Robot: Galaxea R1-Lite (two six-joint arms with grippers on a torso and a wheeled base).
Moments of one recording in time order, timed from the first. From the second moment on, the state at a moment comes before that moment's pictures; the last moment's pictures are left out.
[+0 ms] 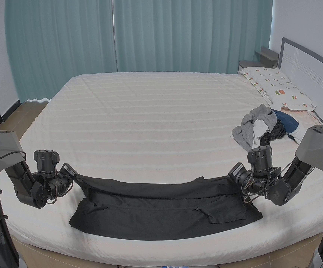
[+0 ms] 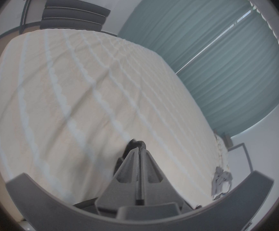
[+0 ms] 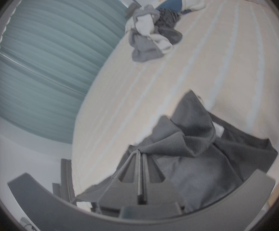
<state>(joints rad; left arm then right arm) 0.01 2.17 -0.61 -0.97 0.03 -0.93 0.34 2.19 -0.74 -0.84 -0.08 1.10</state>
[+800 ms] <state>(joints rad) 0.00 2.22 -0.54 -1.09 0.03 -0.81 0.31 2.31 -0.52 -1.29 -0.17 0.82</state>
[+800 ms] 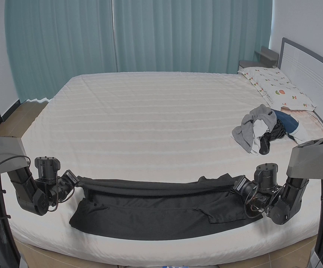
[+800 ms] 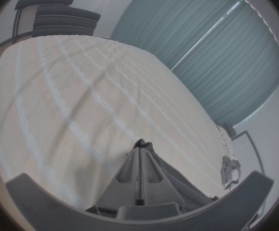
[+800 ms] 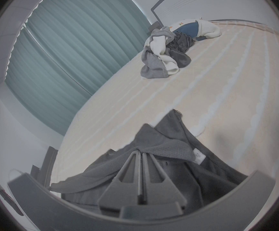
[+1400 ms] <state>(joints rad) -0.01 2.25 -0.44 -1.09 0.03 -0.65 0.33 2.39 -0.48 -1.29 -0.18 0.74</state>
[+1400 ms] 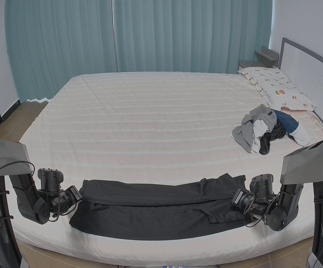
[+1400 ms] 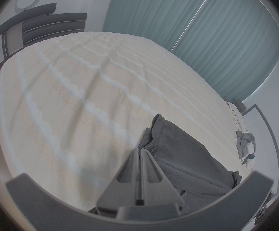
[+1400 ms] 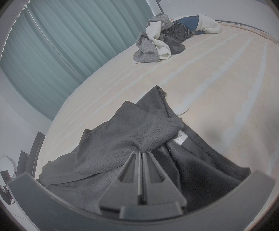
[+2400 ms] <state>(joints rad) -0.02 2.21 -0.38 -1.08 0.03 -0.58 0.33 2.34 -0.42 -1.30 -0.18 0.70</state>
